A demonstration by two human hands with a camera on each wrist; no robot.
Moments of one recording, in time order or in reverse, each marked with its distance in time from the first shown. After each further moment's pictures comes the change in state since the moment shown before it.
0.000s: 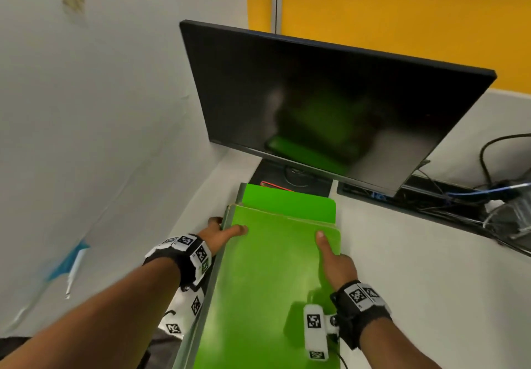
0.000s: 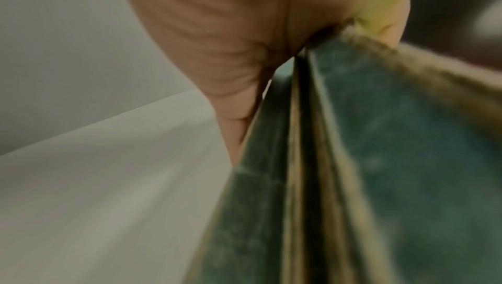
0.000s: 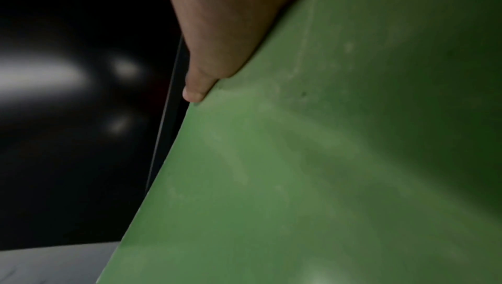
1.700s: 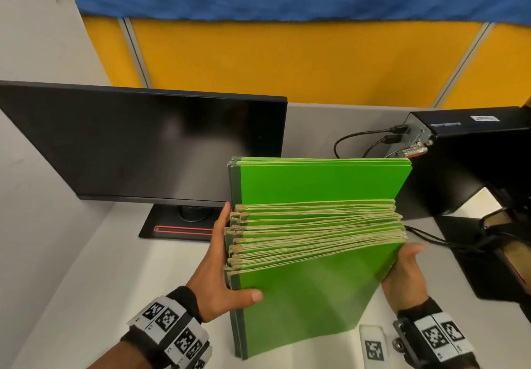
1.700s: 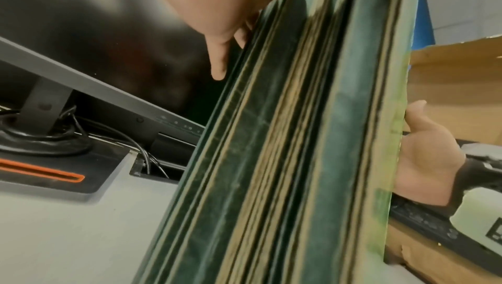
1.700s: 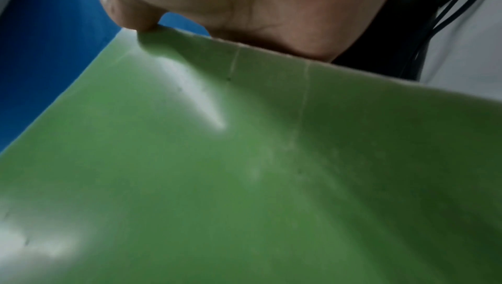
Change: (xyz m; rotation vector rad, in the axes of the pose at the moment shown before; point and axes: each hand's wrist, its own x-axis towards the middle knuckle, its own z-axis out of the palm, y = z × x) left_hand -0.086 0.129 0.156 -0.211 -0.399 1.082; right_hand -0.022 0.075 -0.259 1.016 0.039 -0.745
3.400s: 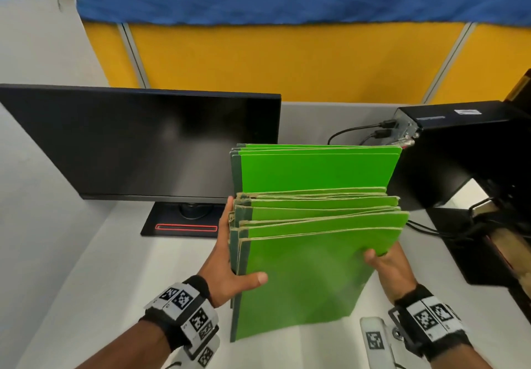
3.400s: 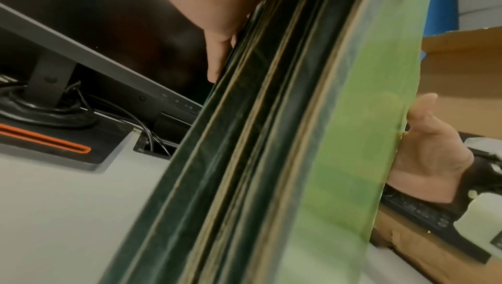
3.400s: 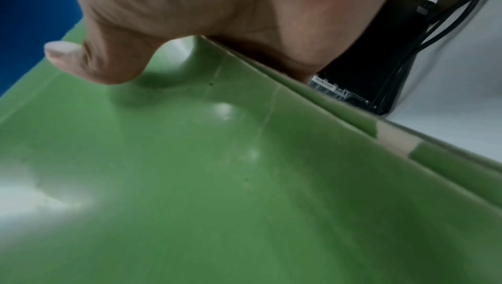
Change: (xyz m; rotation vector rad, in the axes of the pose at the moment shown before) left_hand -0.002 -0.007 0.007 0.107 0.005 -0.136; right_hand -0.015 -0.006 -0.005 -0.448 -0.086 -0.038
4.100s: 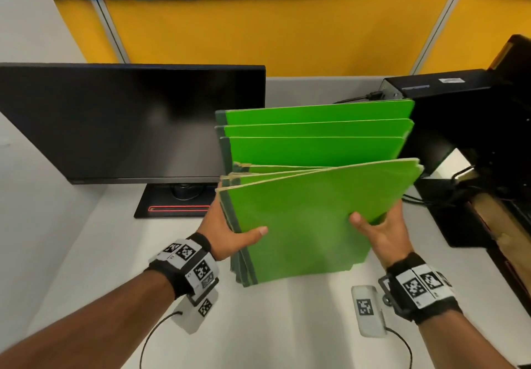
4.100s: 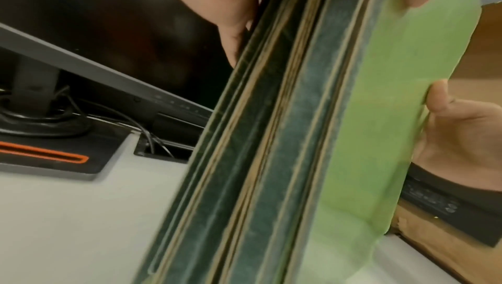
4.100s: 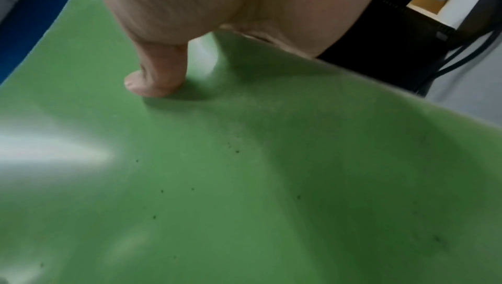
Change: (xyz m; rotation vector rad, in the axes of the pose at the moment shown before) left_hand 0.011 0.022 0.008 0.144 0.052 -0.063; right_hand -0.015 -0.012 -0.005 -0.108 0.177 -0.043
